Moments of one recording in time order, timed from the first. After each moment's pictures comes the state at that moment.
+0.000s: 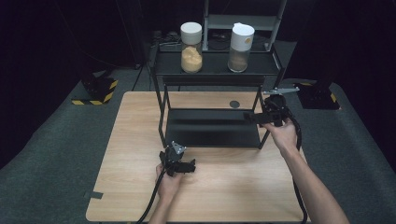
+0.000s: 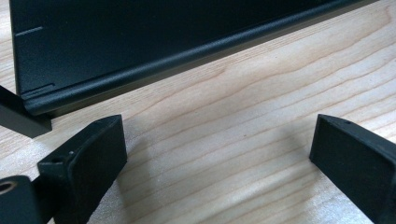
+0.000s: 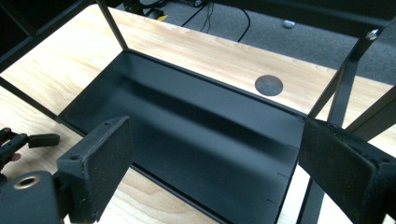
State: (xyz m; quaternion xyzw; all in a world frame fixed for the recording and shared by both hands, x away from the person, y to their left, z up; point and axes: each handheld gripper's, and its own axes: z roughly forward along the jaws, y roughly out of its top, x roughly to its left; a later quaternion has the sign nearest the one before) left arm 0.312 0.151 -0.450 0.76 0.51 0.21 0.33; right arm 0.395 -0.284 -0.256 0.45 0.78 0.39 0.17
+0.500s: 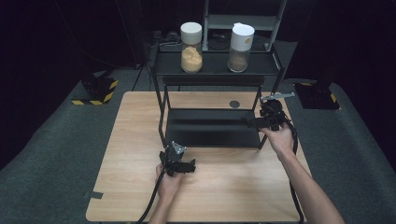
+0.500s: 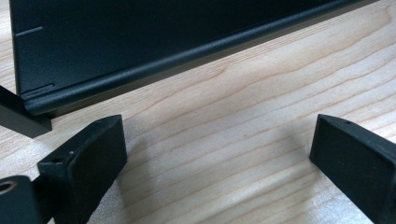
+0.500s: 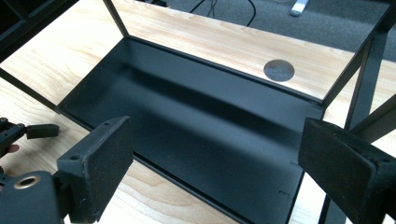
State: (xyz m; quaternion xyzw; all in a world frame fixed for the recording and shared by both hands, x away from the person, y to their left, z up) left arm 0.312 0.151 -0.450 0.76 0.51 0.21 0.33; right arm 0.399 -0.282 -0.274 0.46 0.79 0.38 0.16
